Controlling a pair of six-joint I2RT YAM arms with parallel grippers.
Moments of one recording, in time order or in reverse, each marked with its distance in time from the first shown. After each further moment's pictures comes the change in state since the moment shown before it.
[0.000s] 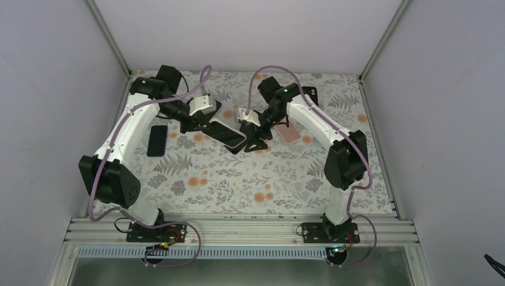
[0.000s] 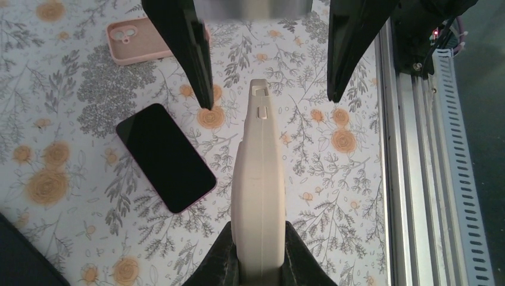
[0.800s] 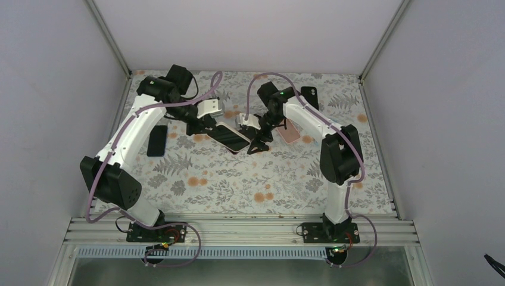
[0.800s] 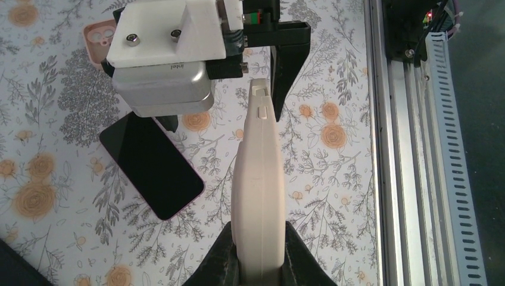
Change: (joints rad) left arm -0.110 -0.004 0.054 -0.019 -0.077 -0.051; right arm -0.020 0.069 -0.058 0.047 0.085 -0.054
